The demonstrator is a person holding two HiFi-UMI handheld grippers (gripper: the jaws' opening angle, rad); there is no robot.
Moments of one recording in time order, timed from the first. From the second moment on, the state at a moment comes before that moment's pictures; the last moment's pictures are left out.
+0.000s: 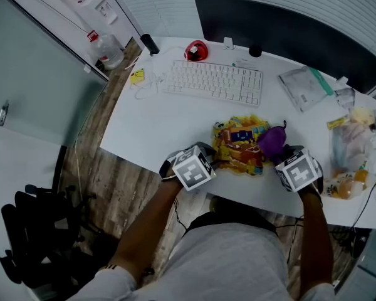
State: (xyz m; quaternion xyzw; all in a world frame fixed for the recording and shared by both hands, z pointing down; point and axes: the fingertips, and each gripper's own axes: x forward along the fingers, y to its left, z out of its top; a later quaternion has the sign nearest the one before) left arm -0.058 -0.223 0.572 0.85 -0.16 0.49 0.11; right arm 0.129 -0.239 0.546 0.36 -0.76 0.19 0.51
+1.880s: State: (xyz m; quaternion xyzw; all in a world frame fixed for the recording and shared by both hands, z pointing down) left arm -0.063 -0.216 0.573 0.84 -0.14 0.51 0.11; right arm 0.088 -0.195 0.551 0.29 -0.78 0.17 0.52
